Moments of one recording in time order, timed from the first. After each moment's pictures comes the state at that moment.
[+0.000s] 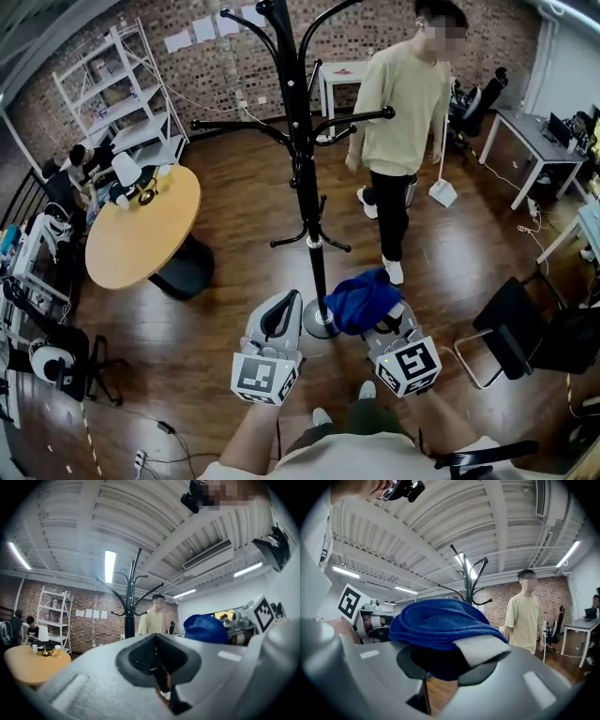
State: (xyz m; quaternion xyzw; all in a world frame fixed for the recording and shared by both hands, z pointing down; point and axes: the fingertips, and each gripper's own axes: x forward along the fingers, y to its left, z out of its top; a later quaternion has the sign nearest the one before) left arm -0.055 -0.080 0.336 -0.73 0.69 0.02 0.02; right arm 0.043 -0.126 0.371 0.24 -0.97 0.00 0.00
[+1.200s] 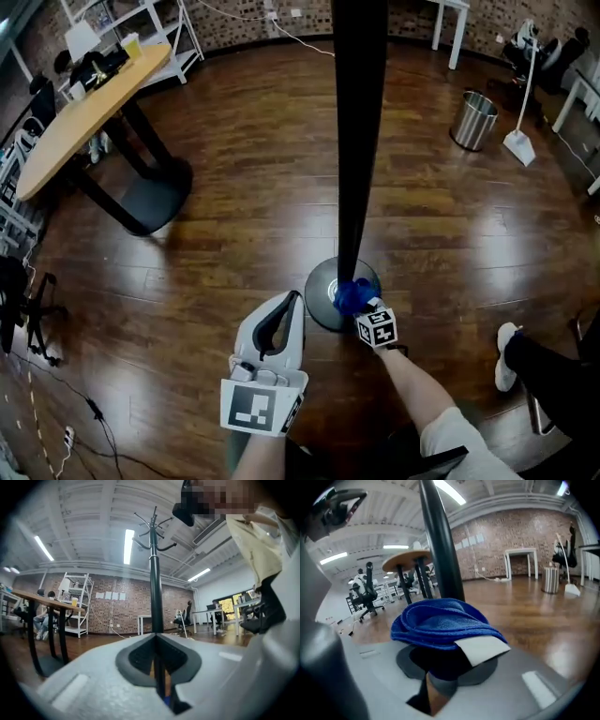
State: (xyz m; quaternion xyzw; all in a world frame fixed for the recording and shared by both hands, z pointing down) left arm -0.135 -0.170 0.967 -0.64 0.76 0.00 0.03; right arm -0.117 -0.312 1.419 0.16 -0.95 0.16 0.23
